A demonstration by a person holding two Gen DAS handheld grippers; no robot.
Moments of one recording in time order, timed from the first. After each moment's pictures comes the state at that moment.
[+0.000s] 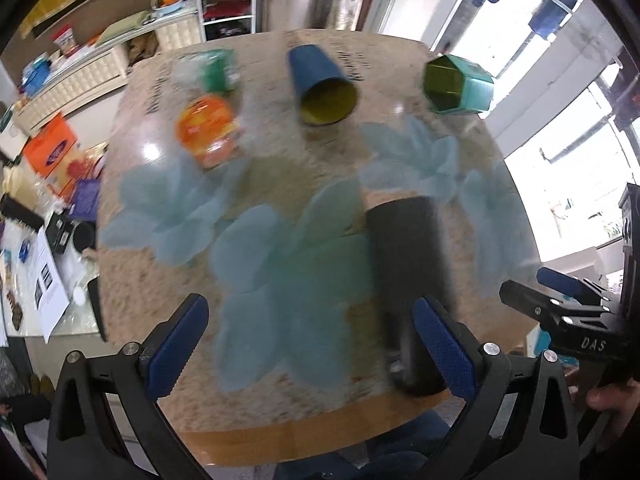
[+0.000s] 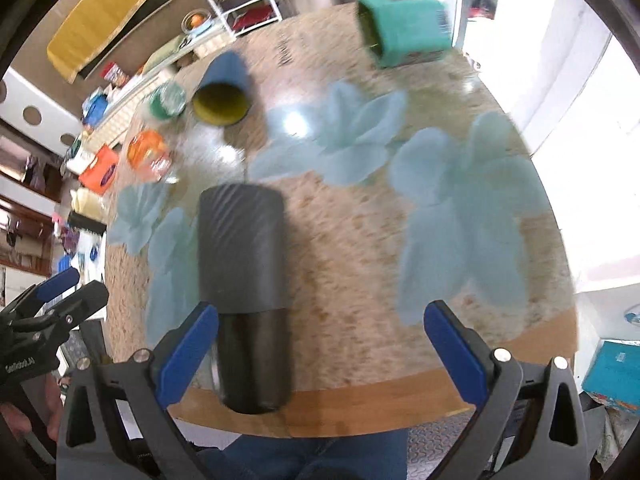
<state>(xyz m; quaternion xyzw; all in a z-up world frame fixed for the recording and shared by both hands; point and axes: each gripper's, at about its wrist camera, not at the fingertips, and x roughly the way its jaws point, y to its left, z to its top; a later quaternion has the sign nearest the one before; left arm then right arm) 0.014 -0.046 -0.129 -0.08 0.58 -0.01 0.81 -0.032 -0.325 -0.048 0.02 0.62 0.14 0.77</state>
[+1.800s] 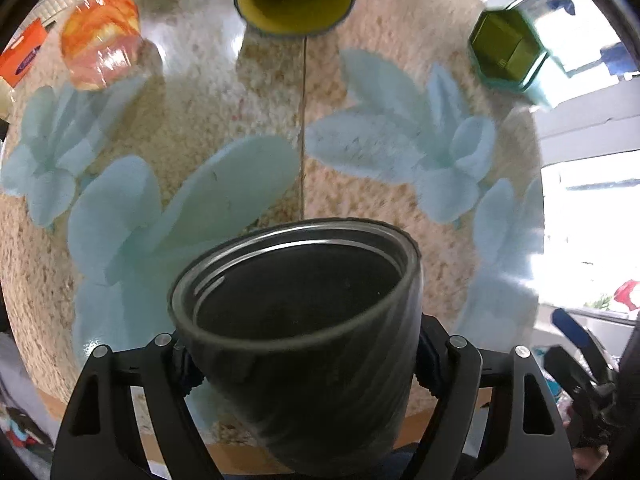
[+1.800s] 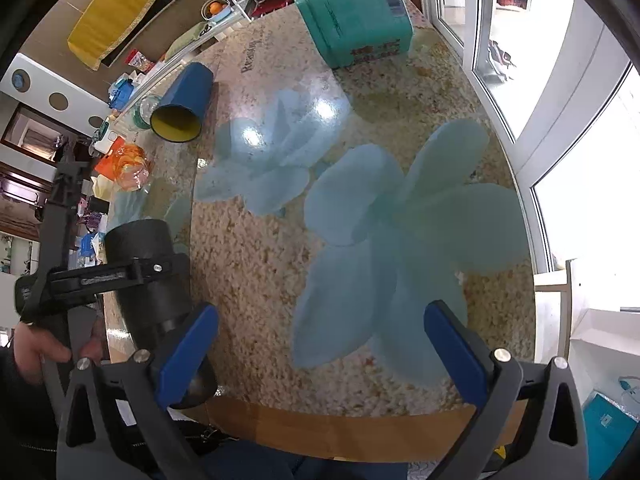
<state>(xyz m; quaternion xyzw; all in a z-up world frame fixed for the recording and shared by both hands) 0.080 -0.092 -0.229 -0.20 0.67 0.04 0.71 0.029 -0.400 -0.078 0.03 0.64 0.22 0.74</state>
